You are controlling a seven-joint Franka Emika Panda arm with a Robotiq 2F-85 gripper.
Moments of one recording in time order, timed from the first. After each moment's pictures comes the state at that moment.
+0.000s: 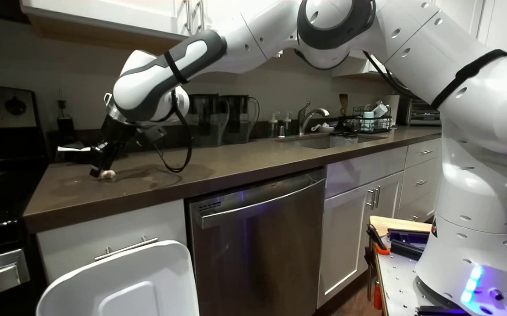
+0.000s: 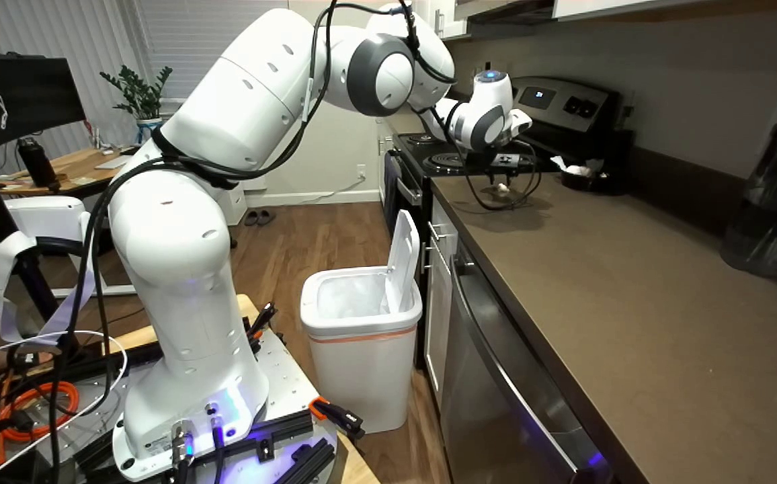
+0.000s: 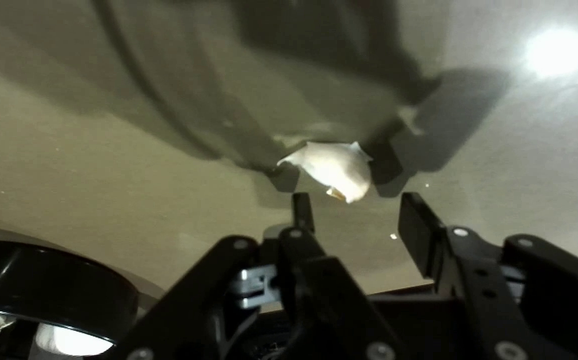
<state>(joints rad) -0.01 0.81 0.16 -1.31 -0.03 2.67 -0.32</state>
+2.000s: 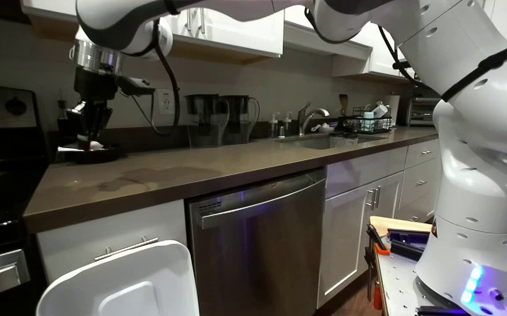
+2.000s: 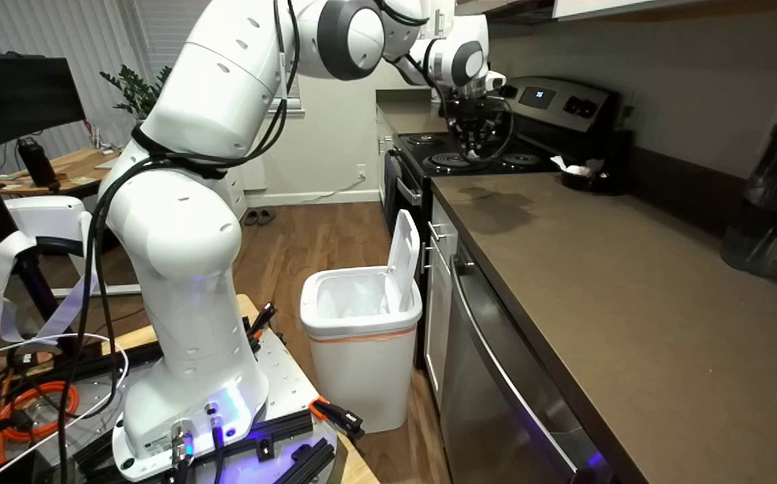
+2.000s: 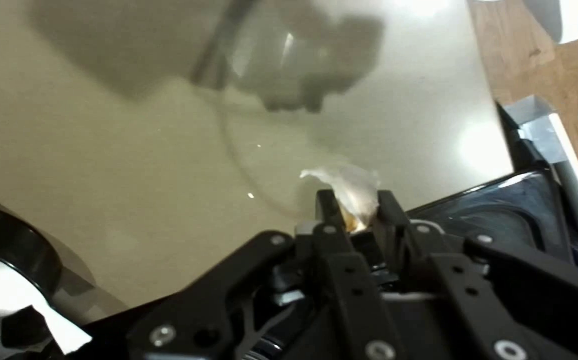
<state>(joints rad) 0.14 0.64 0.10 -1.23 -0.05 2.19 -0.23</state>
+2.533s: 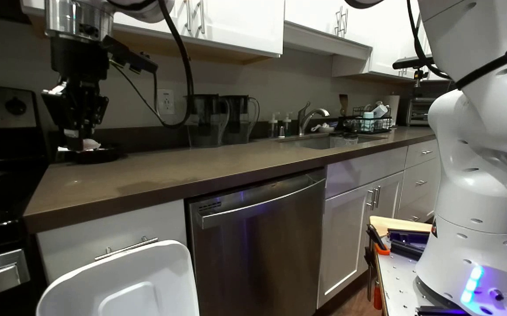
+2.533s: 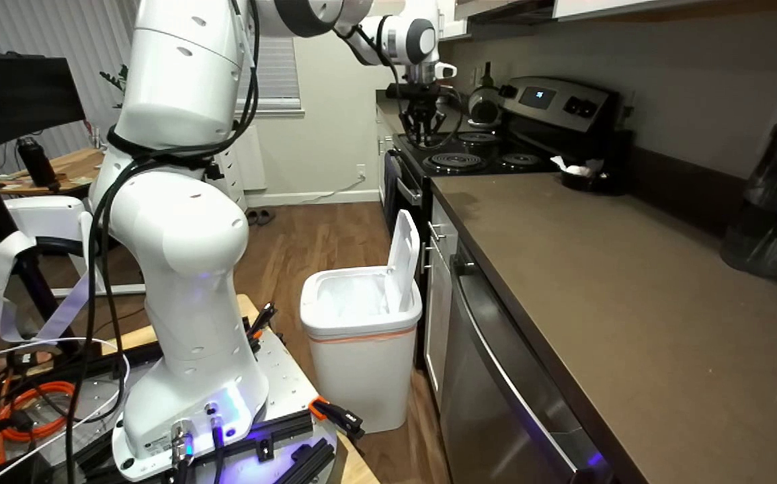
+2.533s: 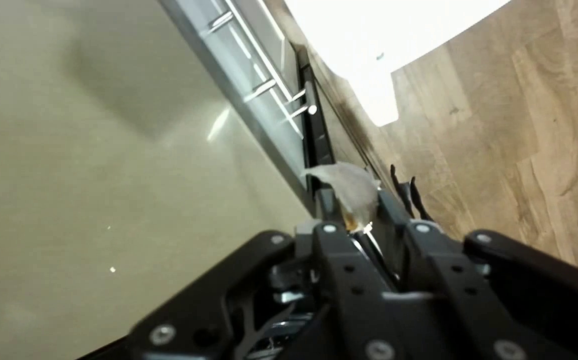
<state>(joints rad) 0.26 0.42 0.14 -1.49 -0.05 2.07 -0.05</state>
